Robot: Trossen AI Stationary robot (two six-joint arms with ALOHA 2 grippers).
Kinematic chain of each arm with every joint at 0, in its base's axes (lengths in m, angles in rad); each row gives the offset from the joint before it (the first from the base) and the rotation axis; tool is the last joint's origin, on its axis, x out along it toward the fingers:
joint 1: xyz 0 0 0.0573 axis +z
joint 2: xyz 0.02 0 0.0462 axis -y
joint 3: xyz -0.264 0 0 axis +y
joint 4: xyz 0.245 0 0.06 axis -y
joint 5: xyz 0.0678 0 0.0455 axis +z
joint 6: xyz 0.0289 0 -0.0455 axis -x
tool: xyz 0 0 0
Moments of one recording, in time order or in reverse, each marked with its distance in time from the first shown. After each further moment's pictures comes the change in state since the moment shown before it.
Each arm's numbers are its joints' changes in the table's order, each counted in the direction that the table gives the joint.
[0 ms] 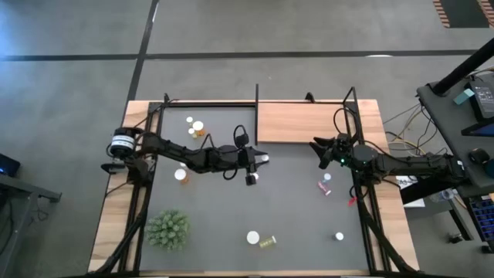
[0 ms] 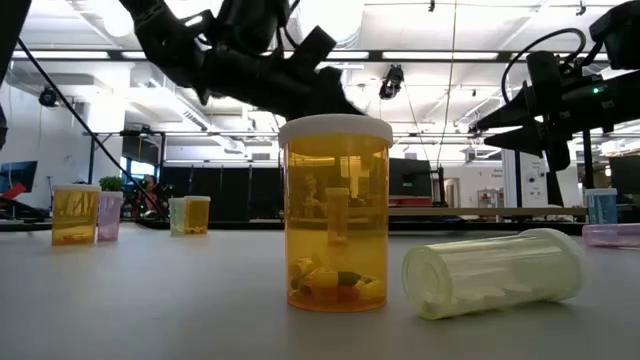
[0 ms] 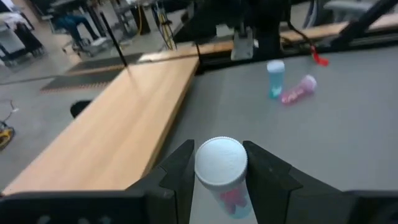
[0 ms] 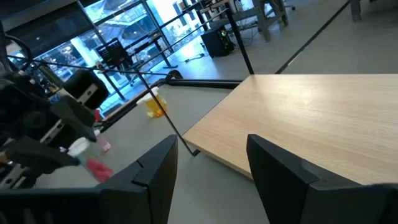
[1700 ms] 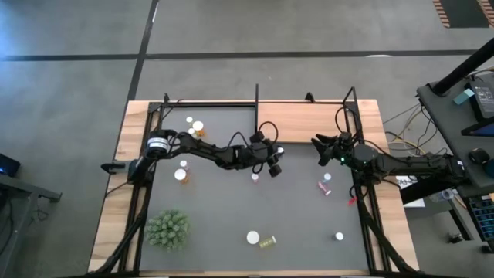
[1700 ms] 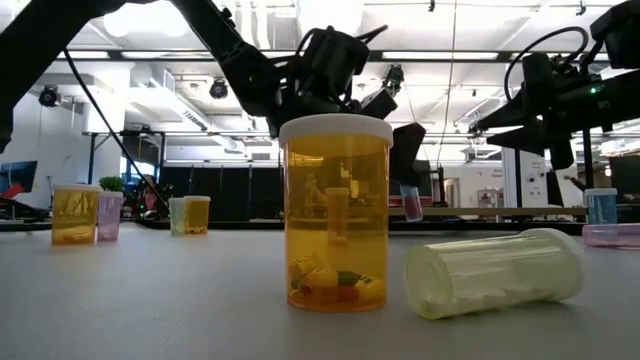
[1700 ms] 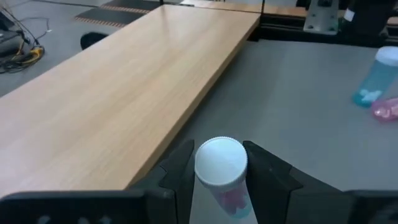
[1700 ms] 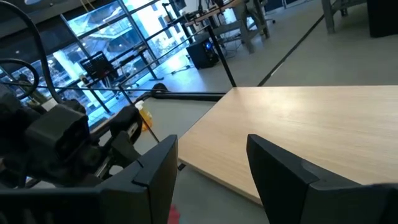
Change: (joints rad) left arm 0.066 -0.335 -0.377 -0.192 0.139 0.265; right arm -0.001 0.007 0.000 0.016 -0.086 0.004
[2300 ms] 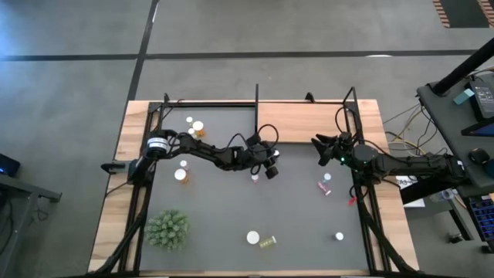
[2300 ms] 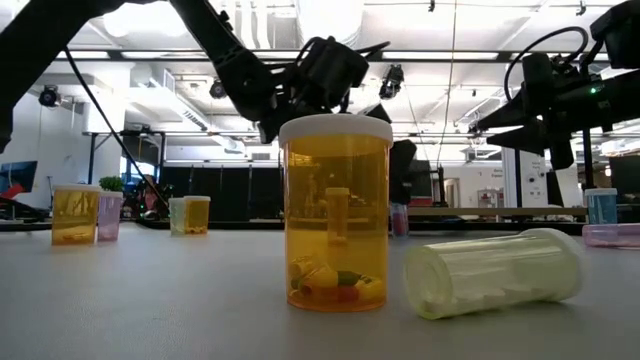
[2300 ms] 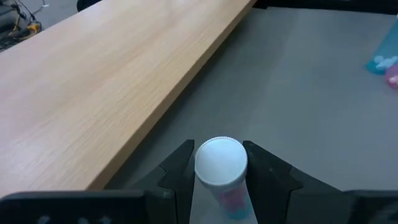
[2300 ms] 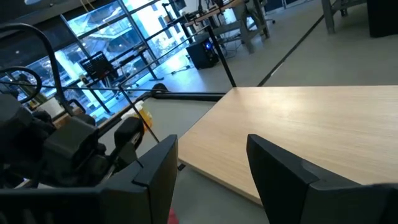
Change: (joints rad) left arm -0.007 0.001 0.036 -0.067 0.001 0.049; right arm 0.000 0.000 0.000 0.000 0.000 0.000
